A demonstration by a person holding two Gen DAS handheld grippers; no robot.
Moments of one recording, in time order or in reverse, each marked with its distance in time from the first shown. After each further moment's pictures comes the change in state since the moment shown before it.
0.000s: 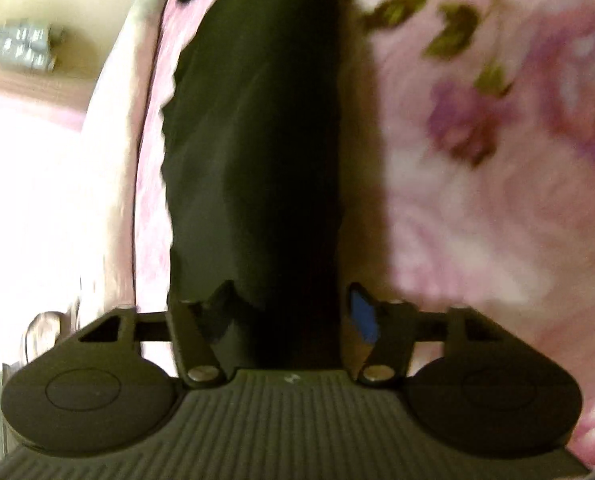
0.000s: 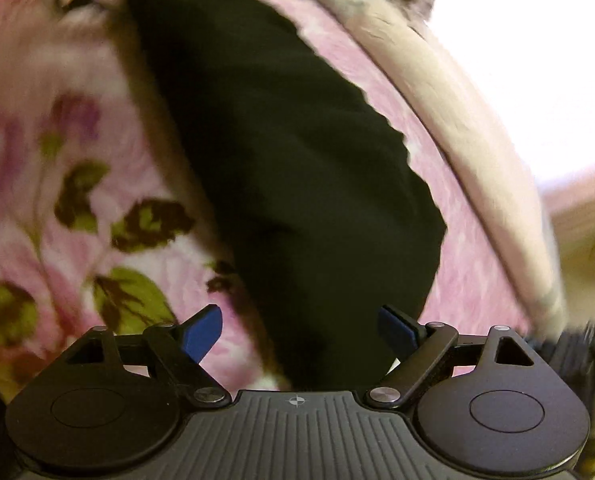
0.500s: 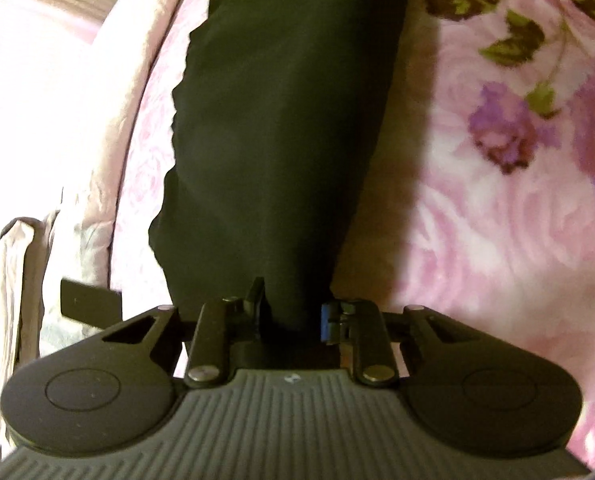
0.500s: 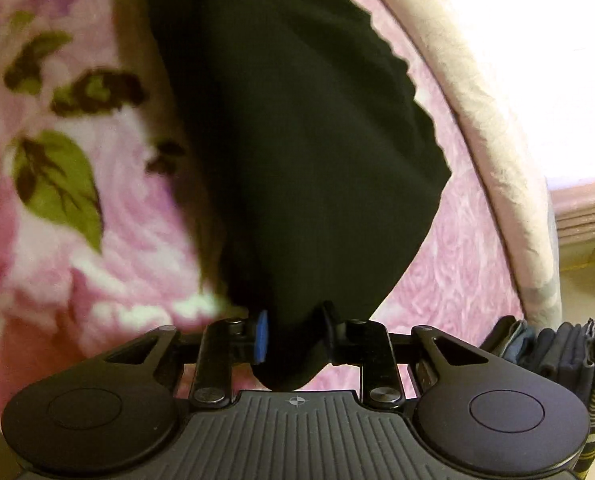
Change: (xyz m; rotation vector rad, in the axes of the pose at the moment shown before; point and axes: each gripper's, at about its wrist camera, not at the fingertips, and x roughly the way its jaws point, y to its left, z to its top) left arm 0.005 0.030 0.003 -0.205 0.124 -0.076; right arm 0.045 -0.045 -0.061 -0.028 0.098 0.006
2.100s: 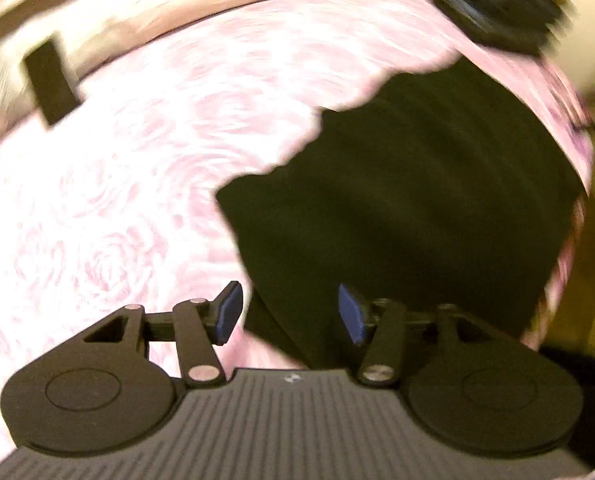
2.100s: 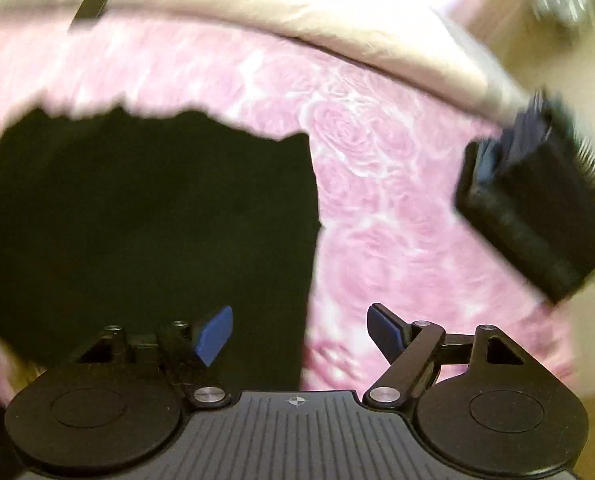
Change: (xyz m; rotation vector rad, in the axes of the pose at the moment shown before) left arm -0.024 0.128 -0.076 -1.010 0.044 -0.461; right arm -0.068 -0.137 -0.005 0.812 0.078 0.141
